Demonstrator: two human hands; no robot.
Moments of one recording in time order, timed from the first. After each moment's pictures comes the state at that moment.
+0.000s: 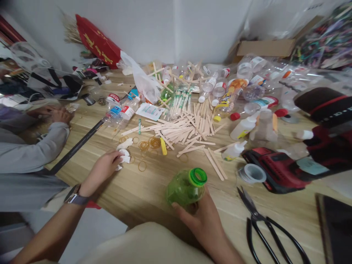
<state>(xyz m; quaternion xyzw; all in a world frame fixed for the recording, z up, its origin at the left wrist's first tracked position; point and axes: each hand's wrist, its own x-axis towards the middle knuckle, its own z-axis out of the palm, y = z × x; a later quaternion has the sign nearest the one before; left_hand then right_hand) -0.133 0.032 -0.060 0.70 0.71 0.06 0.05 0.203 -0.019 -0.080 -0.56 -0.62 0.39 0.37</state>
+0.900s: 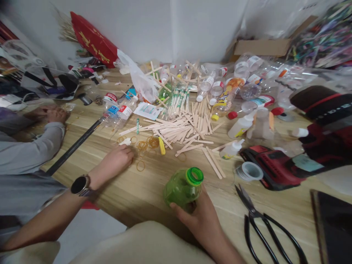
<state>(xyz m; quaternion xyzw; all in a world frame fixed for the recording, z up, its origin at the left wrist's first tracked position) -0.097 0.057 -0.040 0.84 0.55 -0.05 0.02 0.205 -0.021 -0.082 -0.57 -0.64 0.39 0.35</state>
